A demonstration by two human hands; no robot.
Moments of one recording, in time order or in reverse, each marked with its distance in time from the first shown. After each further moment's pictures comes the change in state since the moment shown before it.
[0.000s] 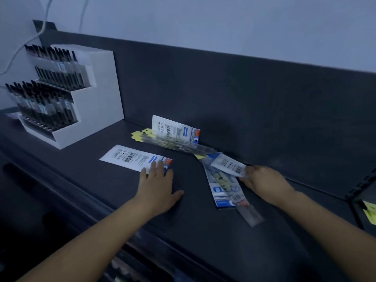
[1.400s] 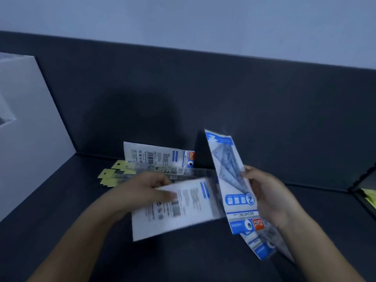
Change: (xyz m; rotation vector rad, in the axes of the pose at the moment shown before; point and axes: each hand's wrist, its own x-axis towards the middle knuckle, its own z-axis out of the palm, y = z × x) left_hand 0.122 -0.086 -0.065 -0.977 -0.418 0.374; right_hand 0.043 -0.092 -0.048 2.098 0.068 0.680
